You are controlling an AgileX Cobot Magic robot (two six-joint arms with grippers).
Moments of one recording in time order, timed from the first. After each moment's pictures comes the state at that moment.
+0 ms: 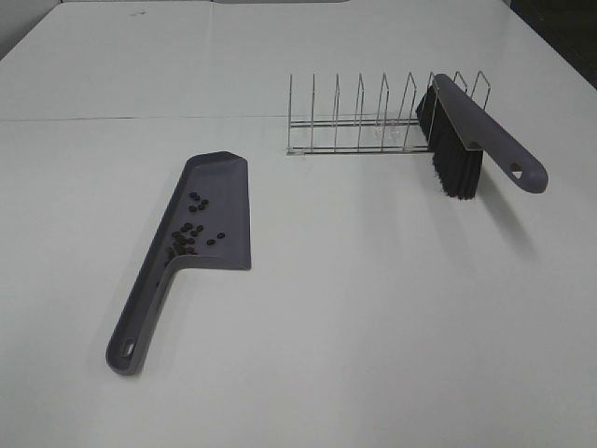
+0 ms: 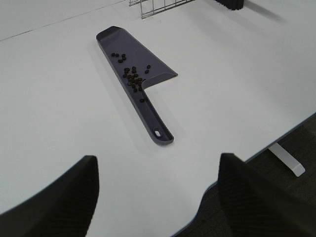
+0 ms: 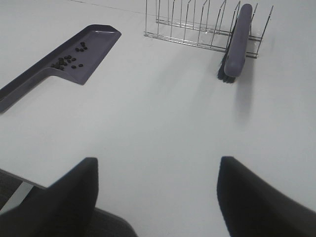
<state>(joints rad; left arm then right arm) -0.46 0.07 -0.50 -0.13 1.07 0.11 0.08 0.03 -0.51 0.19 1.08 -0.23</state>
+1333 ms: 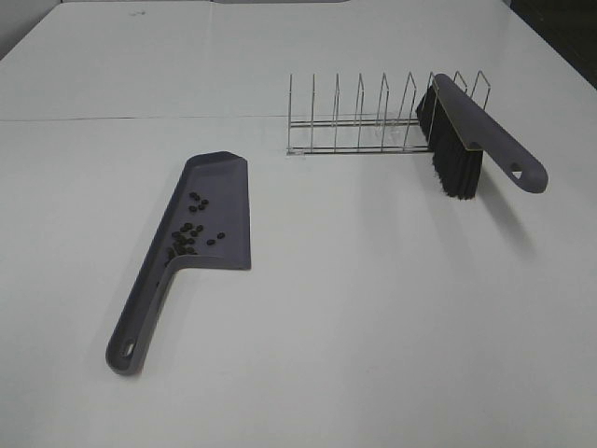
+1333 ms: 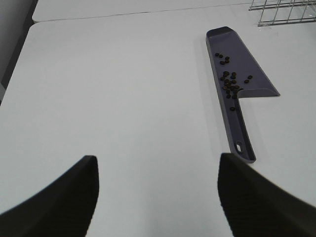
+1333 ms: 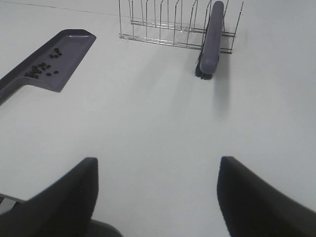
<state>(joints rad) -0.01 0.05 -0.50 -0.13 1.07 0.11 -0.02 0.03 -0.51 0.20 1.08 -0.23</state>
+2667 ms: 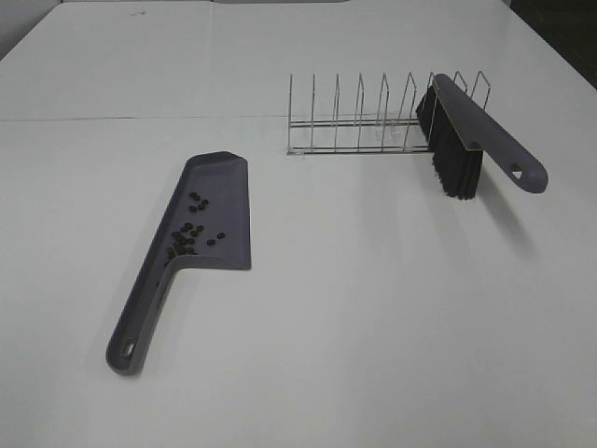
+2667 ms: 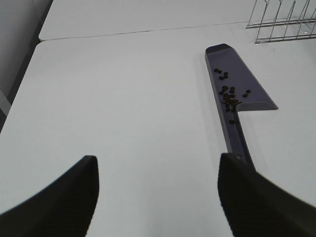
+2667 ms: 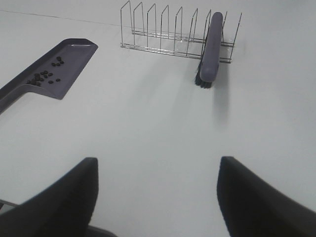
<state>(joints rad) -0.01 0.00 -0.50 -0.13 1.07 0.11 -0.02 -0.01 -0.51 0.20 1.08 -0.23</state>
